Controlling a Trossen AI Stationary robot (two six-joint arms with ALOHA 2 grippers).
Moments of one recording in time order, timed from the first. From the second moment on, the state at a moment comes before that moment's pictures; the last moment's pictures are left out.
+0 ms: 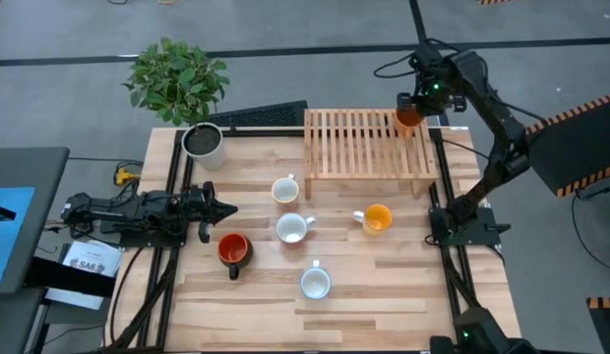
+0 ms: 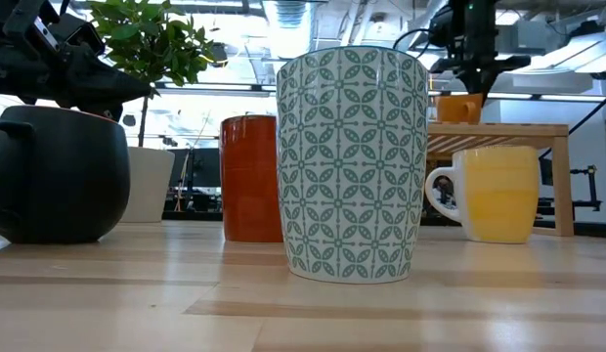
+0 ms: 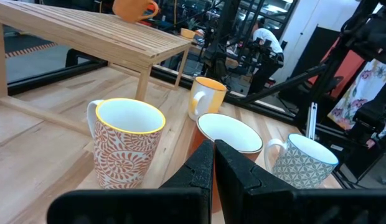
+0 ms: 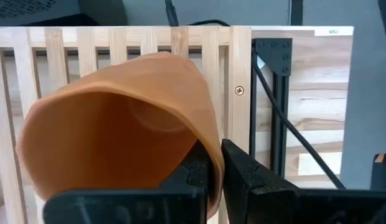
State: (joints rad) left arm -0.10 0.02 0.01 0.05 -0.22 -0.32; right arm -1.06 1.58 1.79 -1.56 0.14 0.53
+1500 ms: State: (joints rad) left arm -0.10 0.02 0.01 0.05 -0.22 -0.32; right arm -0.99 1.39 1.79 -1.35 0.13 0.56
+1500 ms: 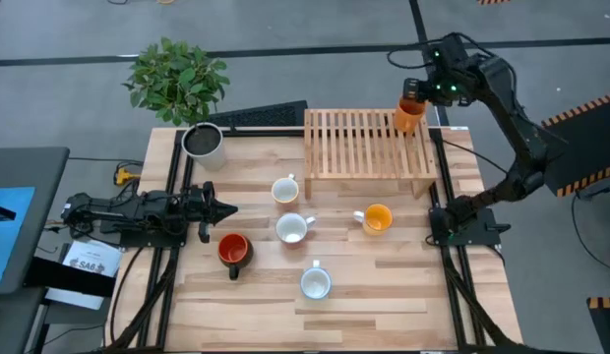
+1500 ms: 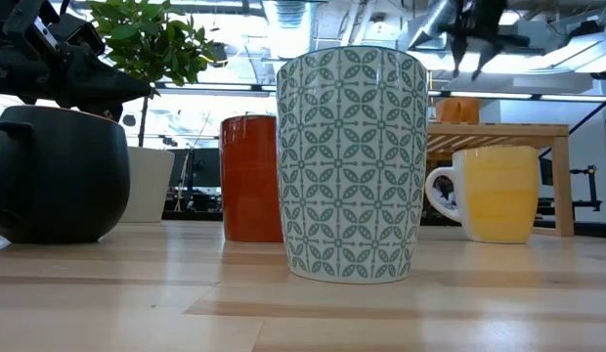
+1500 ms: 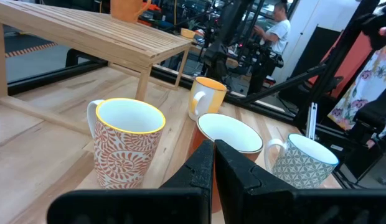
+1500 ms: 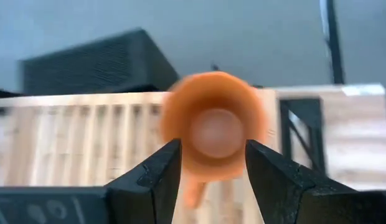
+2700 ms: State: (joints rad) left arm -0.10 0.18 0.13 0.40 -0.29 -0.58; right arm 0.55 1.29 1.51 -1.07 0.68 0.99
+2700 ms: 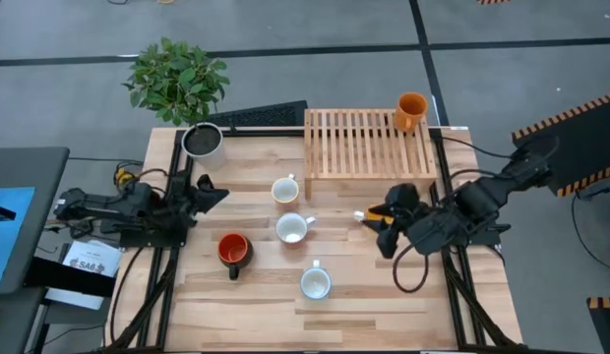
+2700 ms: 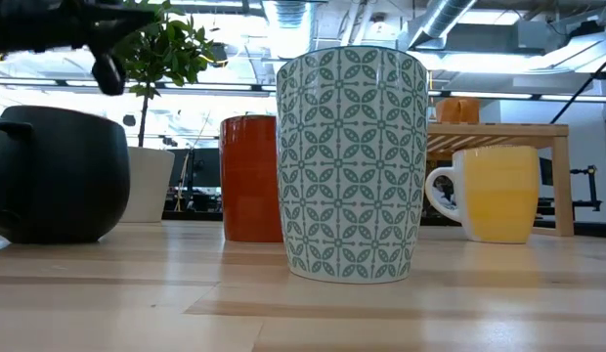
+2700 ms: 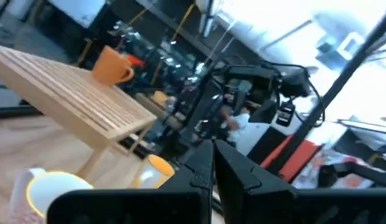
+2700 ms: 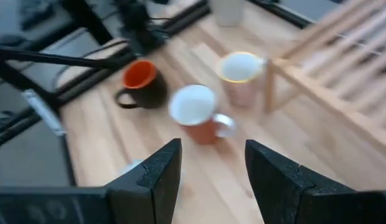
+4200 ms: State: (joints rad) left arm 0.24 1.36 0.94 -0.44 -0.21 -0.75; right arm 0.52 1.23 1.51 -1.27 0.78 1.07
